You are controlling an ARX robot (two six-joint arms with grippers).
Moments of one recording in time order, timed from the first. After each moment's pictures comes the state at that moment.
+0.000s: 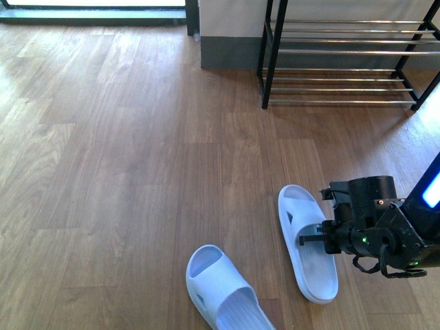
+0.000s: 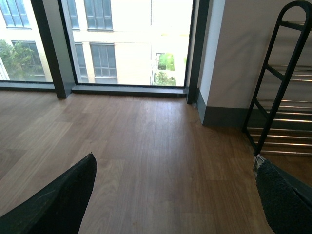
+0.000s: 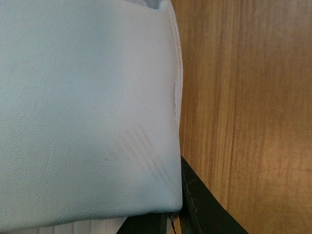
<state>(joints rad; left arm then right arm) 0.00 0.02 0.01 0.00 0.00 0.00 -0.06 2.84 1.17 0.68 0.06 0.02</state>
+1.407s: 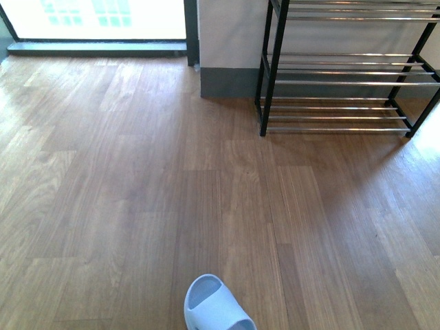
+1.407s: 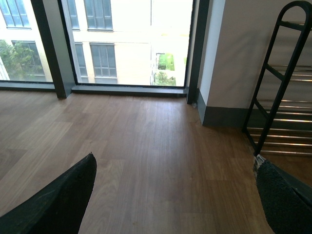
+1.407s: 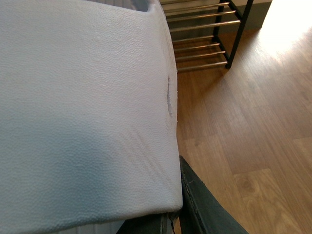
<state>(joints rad) 0.00 0.02 0.01 0.00 0.00 0.00 -0.17 1.08 0.25 0.48 0.12 0.09</state>
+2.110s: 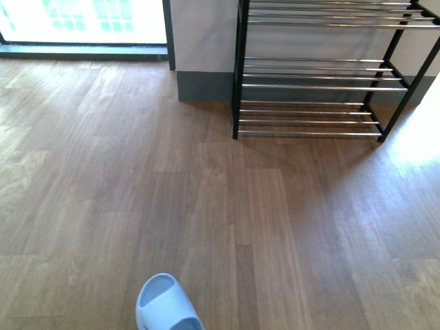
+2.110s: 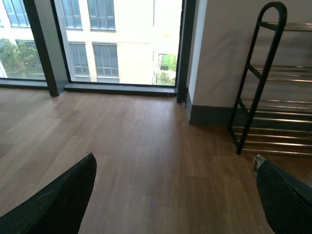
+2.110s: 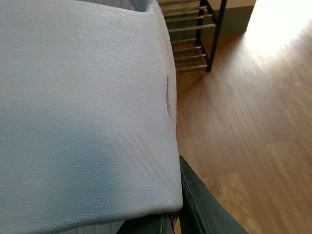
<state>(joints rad) 0.00 0.02 0.01 0.00 0.00 0.00 -0.17 1.08 0.25 0.48 0.12 0.09</state>
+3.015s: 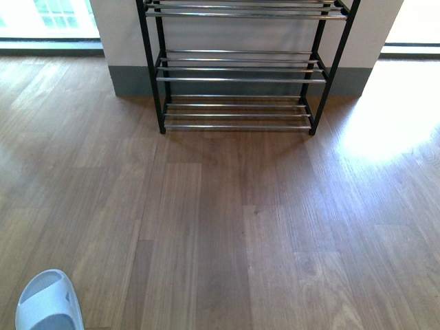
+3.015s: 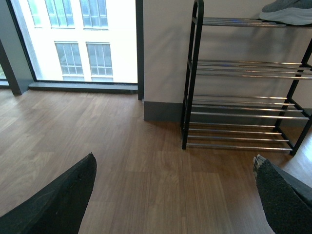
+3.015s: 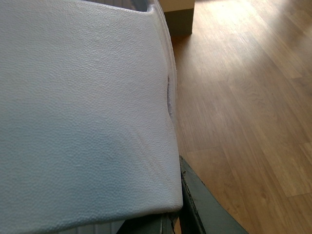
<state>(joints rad) 0.00 0.02 0.01 0.00 0.00 0.00 -0.17 1.08 0.25 0.48 0.12 0.10</state>
